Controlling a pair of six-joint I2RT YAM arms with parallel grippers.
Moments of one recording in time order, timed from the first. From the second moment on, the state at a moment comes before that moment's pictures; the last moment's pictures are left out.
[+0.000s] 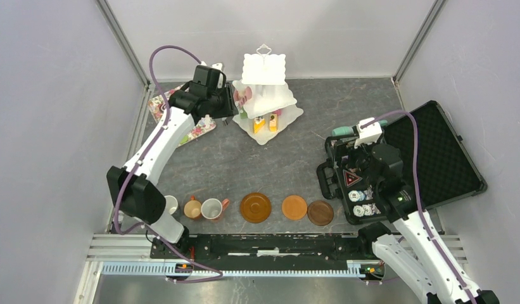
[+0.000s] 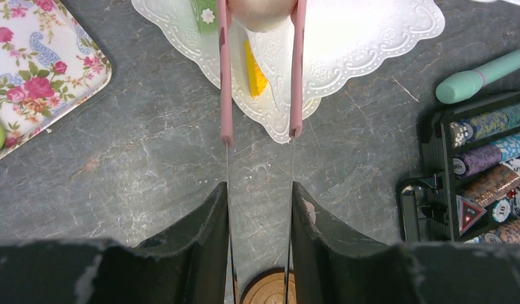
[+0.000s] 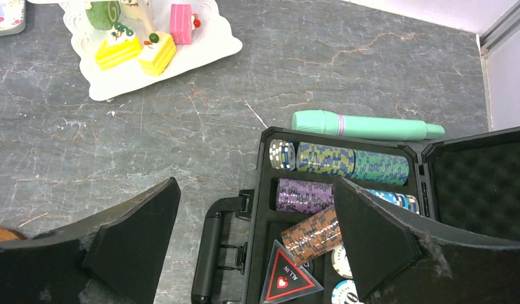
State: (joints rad) left arm -0.38 1.58 1.60 -0.77 0.01 -0.42; right arm 0.38 0.64 0.68 -0.31 0.14 -0.04
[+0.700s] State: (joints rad) left arm -0.38 1.78 1.77 -0.72 -0.03 -0.41; right arm 0.38 0.63 0.62 -0.30 0.15 -0.04
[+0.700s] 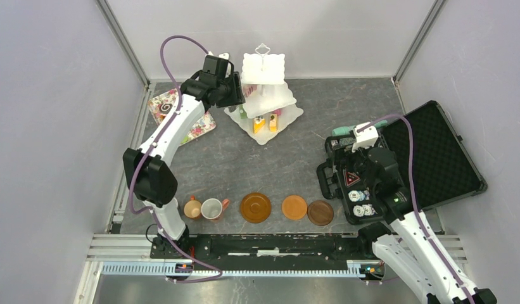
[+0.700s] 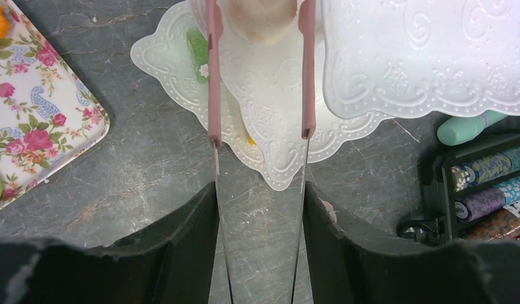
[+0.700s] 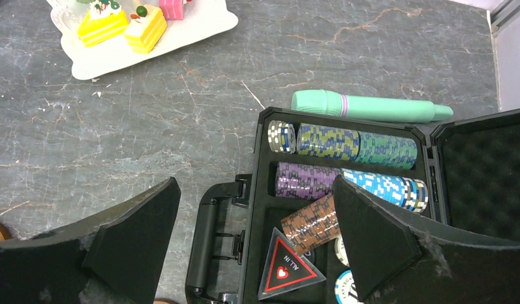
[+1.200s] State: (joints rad) left arm -0.38 1.69 1.76 -0.77 -0.08 -0.36; right arm 0.38 0.60 0.55 -0.28 0.15 -0.04
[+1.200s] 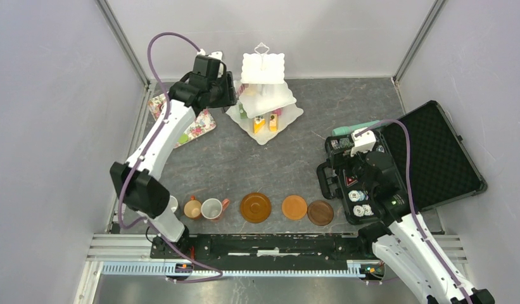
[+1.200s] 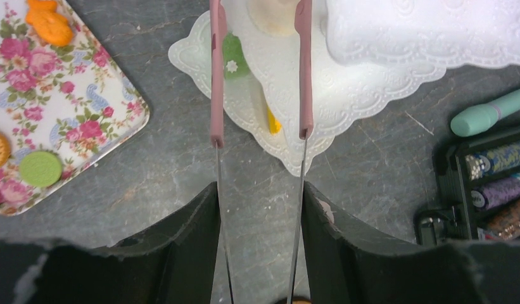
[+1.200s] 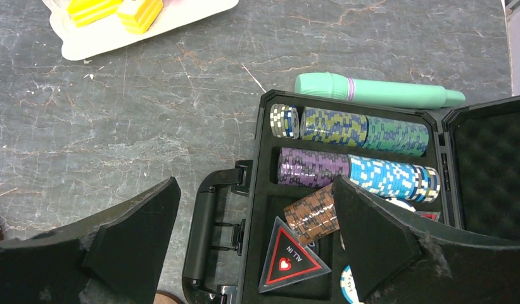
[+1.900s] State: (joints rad) left arm 0.05 1.48 1.50 -0.86 -0.16 -0.33; right arm 0.38 0.57 0.49 -0.25 0.13 -0.03
